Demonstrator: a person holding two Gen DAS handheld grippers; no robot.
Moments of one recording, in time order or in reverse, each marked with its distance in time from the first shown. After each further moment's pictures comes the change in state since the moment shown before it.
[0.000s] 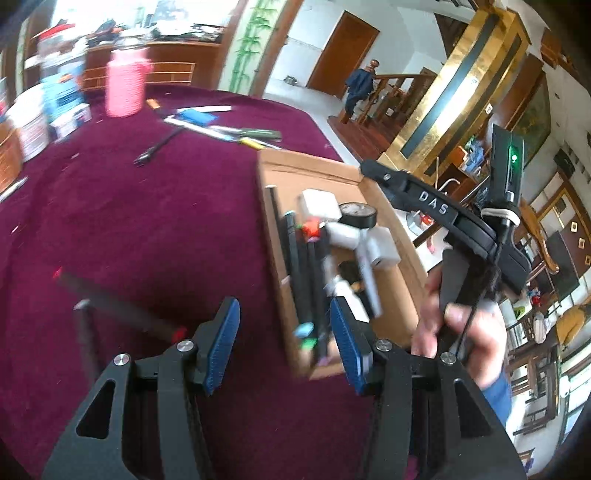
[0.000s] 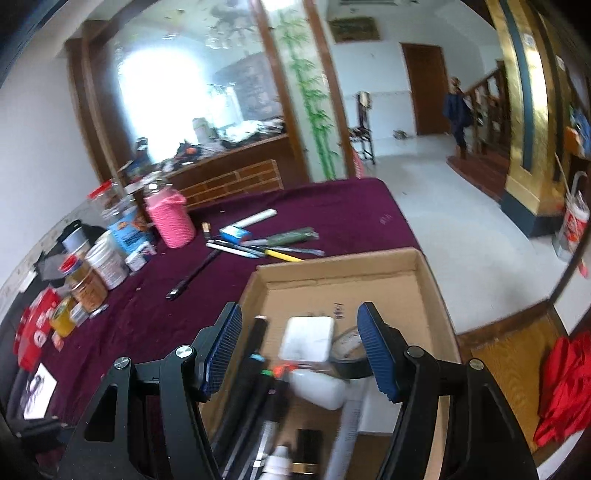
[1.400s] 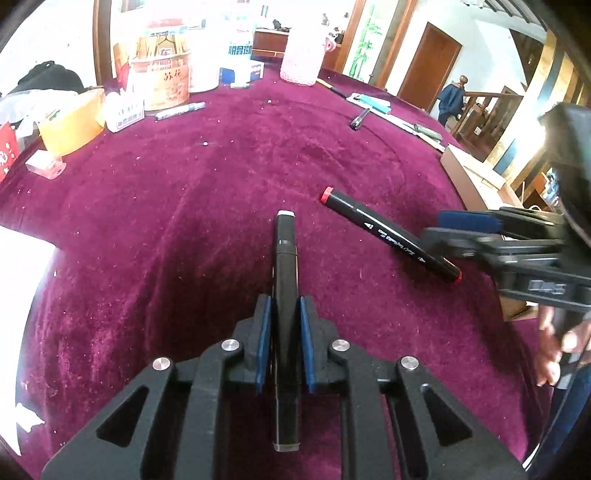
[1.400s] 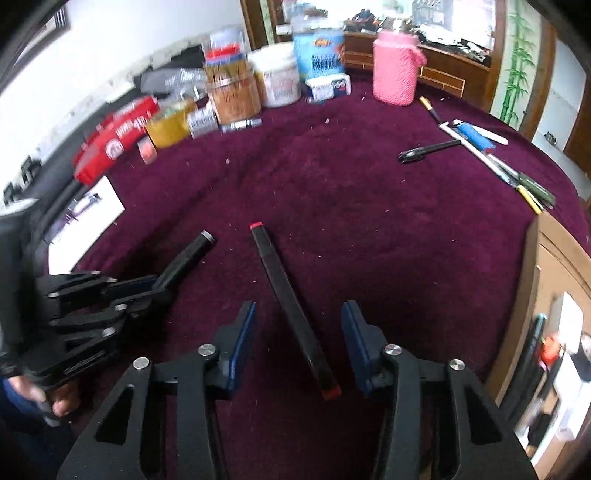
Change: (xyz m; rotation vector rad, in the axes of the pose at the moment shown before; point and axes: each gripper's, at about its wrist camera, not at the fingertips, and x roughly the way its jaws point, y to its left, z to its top) left arm -0.024 0.169 -0.060 -0.130 -0.032 0.315; right arm 0.075 0.214 -0.095 -0.508 0.506 0.304
